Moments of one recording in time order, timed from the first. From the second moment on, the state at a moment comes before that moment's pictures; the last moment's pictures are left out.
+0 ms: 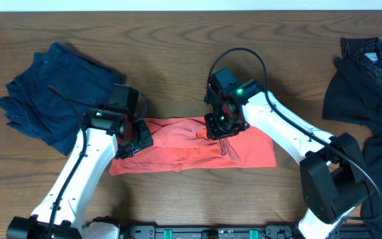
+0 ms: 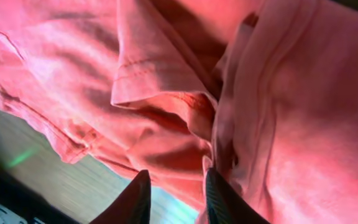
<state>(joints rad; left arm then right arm) -0.20 1.38 0.96 -1.00 0.09 -0.62 0.57 1.86 1.33 -0.93 -0.31 0.29</state>
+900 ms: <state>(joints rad) -0.20 1.39 0.96 -1.02 0.01 -0.55 0.65 1.88 1.31 -0.94 -0.01 0.41</state>
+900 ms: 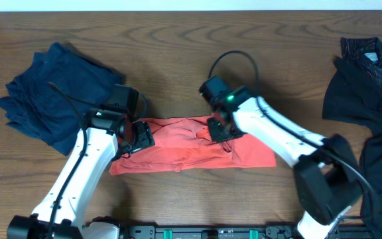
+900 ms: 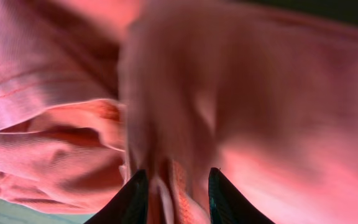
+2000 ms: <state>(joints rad) -0.03 1.76 0.97 -0.84 0.08 -0.36 0.70 1.97 1.30 -0.87 -0.06 0.41</state>
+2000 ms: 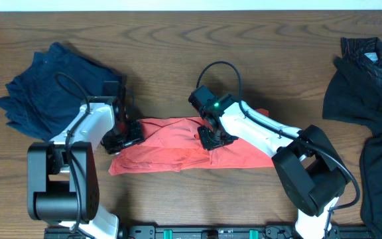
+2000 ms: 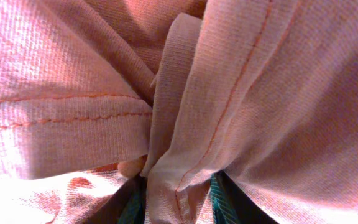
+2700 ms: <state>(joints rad) 0.04 1.75 1.16 -1.19 -0.10 -0.33 0.41 1.66 1.34 -1.04 -0.02 0.38</state>
